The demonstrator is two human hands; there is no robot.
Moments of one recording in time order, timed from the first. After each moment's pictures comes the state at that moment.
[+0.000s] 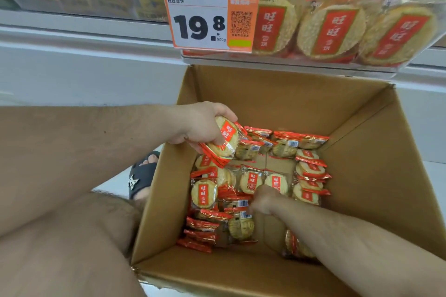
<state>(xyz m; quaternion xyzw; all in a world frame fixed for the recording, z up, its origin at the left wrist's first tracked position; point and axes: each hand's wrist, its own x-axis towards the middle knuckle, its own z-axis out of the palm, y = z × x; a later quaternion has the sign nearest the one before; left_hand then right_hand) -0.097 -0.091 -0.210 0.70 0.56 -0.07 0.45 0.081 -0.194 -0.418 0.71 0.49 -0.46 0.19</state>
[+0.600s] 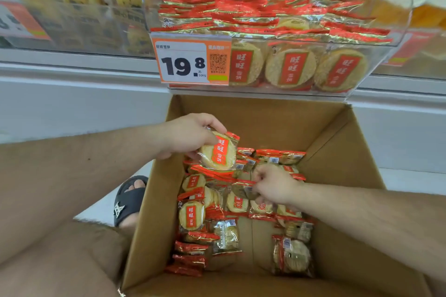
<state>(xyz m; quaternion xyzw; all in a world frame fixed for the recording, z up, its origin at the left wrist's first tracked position) -0.095 -0.094 -0.187 0.65 0.53 0.04 0.54 0.111 -0.179 -0.288 0.72 0.50 -0.47 -0.08</state>
